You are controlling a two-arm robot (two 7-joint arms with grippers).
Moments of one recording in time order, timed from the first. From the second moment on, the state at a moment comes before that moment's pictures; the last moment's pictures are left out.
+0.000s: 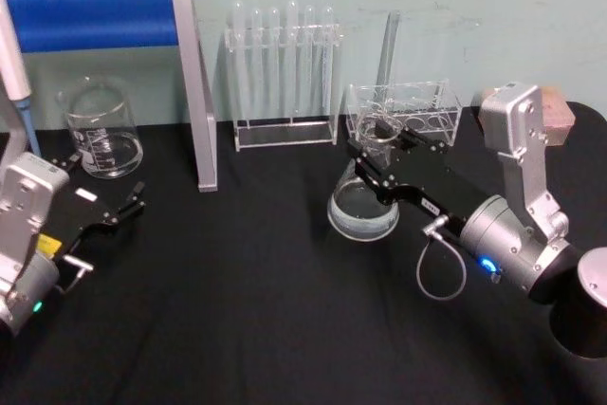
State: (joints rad) left arm -0.20 0.60 0.45 -1.41 -0.25 -0.12 0.03; right arm 0.15 0.35 -0.29 -1.63 0.30 0.04 0.34
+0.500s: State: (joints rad) left arm -0.20 0.60 0.45 -1.41 -0.25 -0.12 0.03; right arm 0.15 0.33 -0.33 -1.55 0.28 -0.02 0.36
